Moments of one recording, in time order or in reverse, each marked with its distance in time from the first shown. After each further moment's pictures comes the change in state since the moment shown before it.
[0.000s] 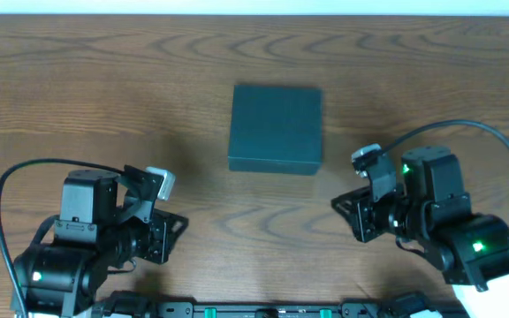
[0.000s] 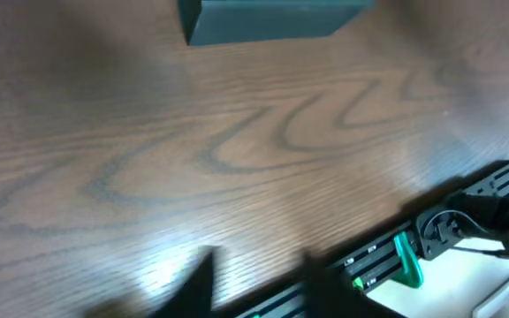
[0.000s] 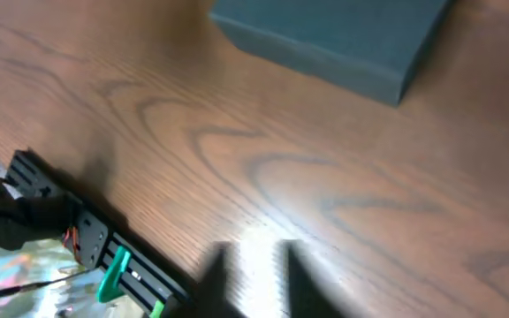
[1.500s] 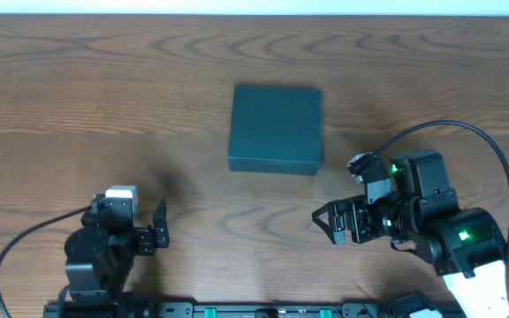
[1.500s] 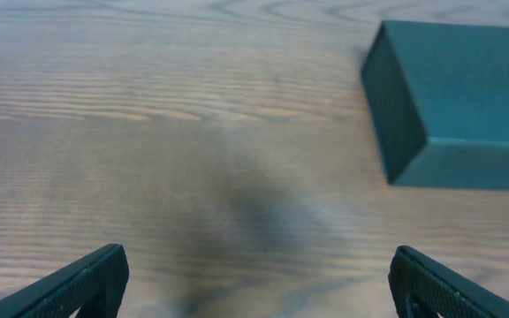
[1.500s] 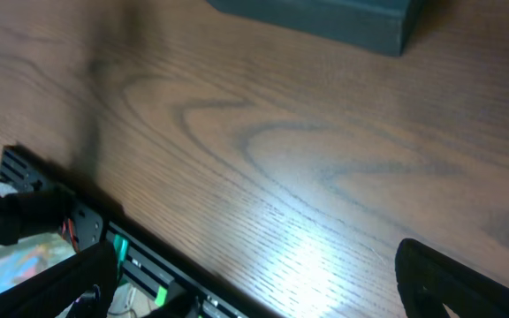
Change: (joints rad) left arm 0.161 -0.575 -0.640 0.612 -0.367 0.007; right arm 0.000 0.032 -0.050 -0.016 0.005 0.042
